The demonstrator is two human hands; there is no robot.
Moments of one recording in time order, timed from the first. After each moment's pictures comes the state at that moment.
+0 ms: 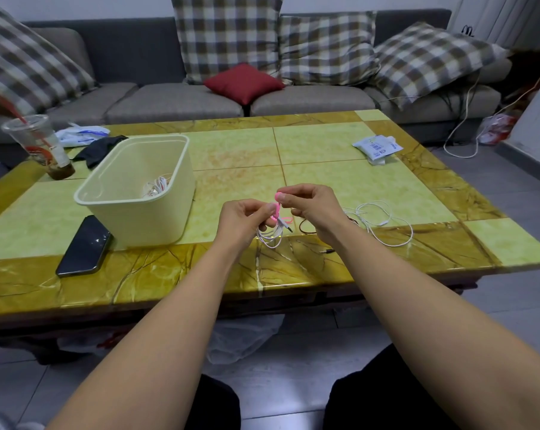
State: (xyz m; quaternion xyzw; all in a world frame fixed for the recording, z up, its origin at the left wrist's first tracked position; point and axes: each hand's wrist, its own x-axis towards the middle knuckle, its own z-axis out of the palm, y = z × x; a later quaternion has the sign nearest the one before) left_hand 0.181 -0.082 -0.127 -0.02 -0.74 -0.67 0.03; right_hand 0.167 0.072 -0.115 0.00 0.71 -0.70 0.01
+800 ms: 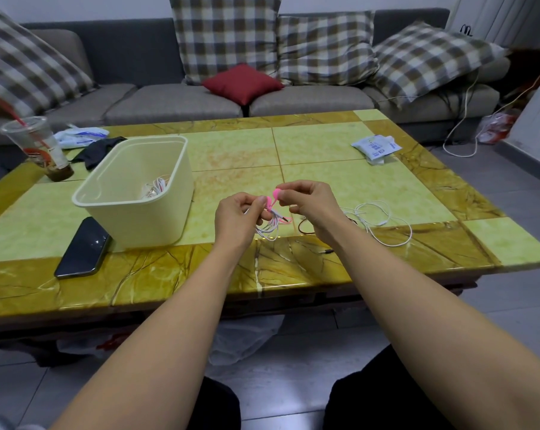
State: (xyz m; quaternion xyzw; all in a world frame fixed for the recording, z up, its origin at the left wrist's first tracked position) left_hand 0.175 -0.079 -0.130 0.01 -0.77 -0.63 0.10; right_hand 0.165 0.070 -0.111 -0.01 0.72 -0.70 -0.01
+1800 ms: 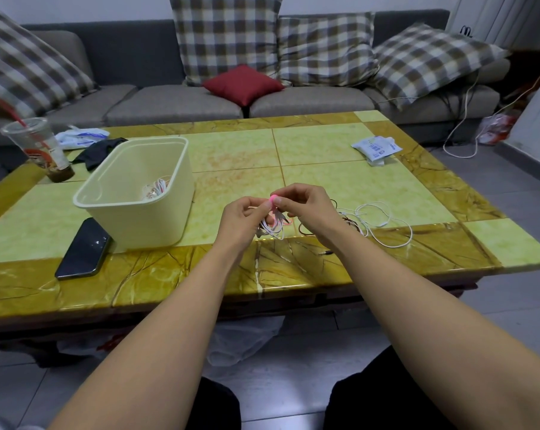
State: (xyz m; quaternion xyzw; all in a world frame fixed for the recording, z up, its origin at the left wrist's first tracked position) left_hand 0.181 -0.079 -0.126 -0.01 -0.74 -0.67 0.03; right_hand 0.162 0.071 -0.123 -0.08 0.76 -0.65 -0.02
